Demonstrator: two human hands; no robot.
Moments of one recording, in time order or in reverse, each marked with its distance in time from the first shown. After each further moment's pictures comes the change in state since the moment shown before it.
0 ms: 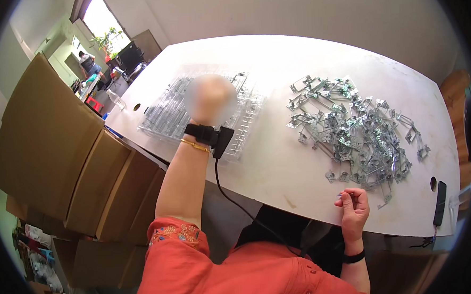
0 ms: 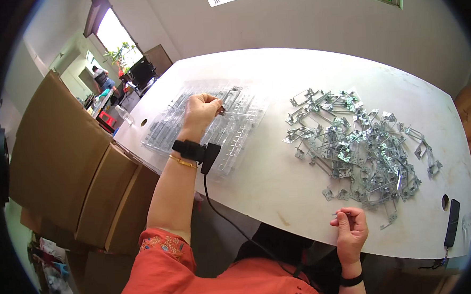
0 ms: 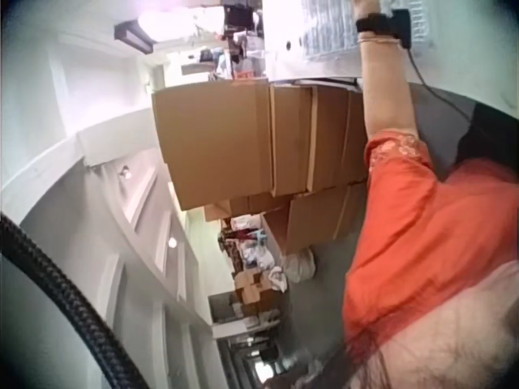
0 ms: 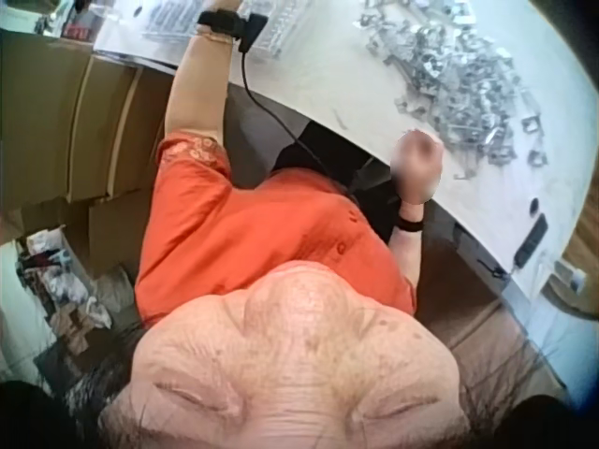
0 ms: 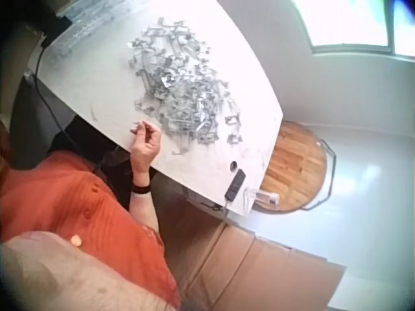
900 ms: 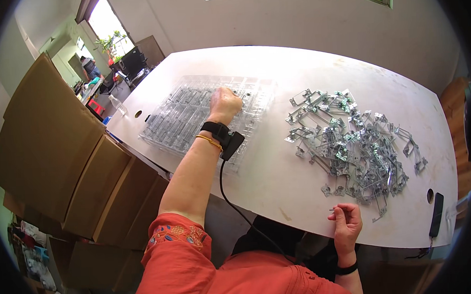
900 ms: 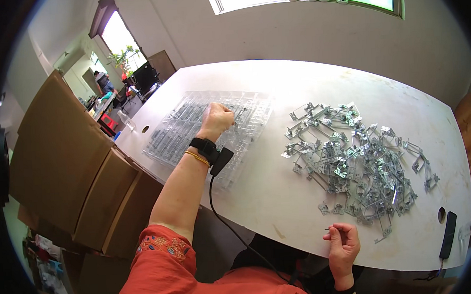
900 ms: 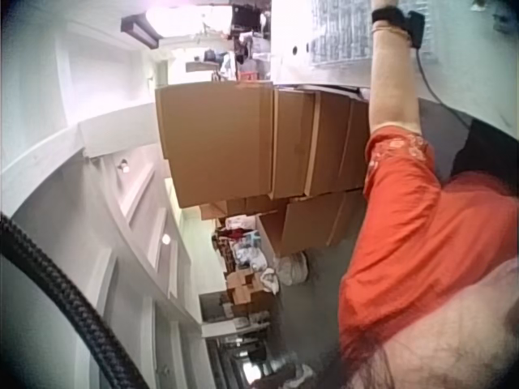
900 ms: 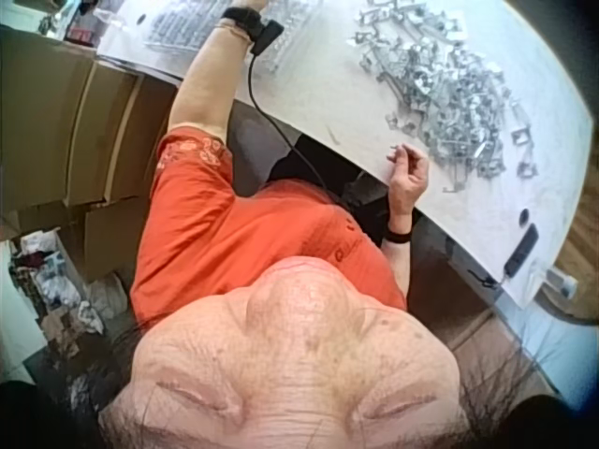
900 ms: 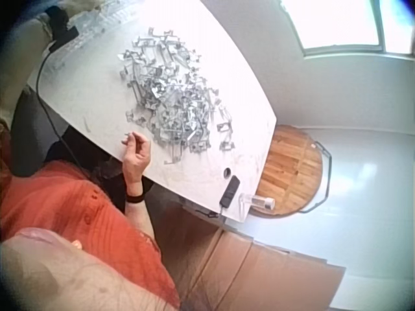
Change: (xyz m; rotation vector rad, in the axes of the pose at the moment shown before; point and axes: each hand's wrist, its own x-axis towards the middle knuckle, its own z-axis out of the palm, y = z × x) left_hand 0.027 0.023 0.041 0.346 -0.185 -0.177; right_hand -0.002 0.001 -0.002 0.024 -0.005 -0.004
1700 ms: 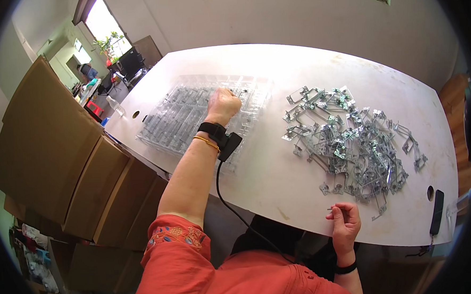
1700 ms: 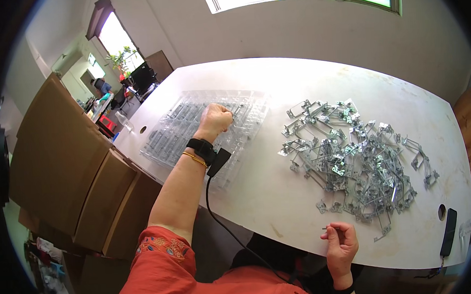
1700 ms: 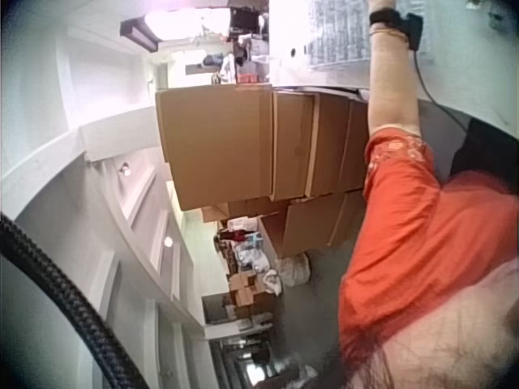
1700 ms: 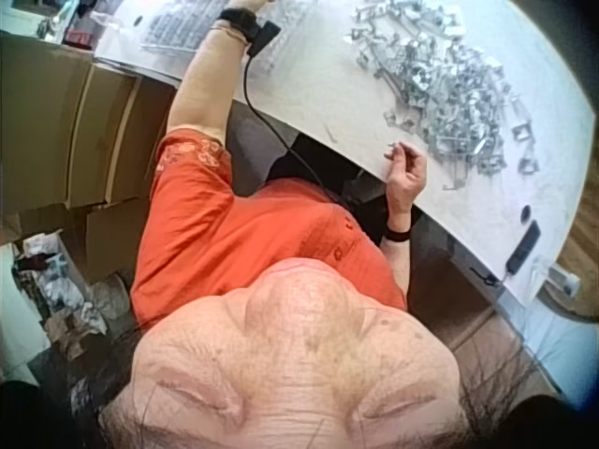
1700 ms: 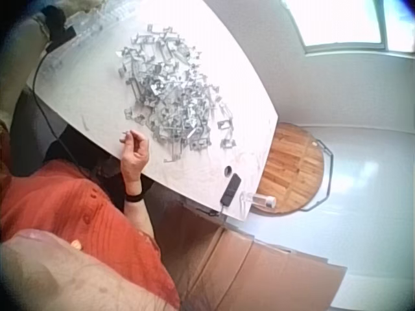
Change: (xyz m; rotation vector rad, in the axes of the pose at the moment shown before) left_hand -0.001 -0.005 0.005 -0.022 -0.066 0.025; right_hand -0.002 -0.002 0.001 -0.020 -0.010 -0.010
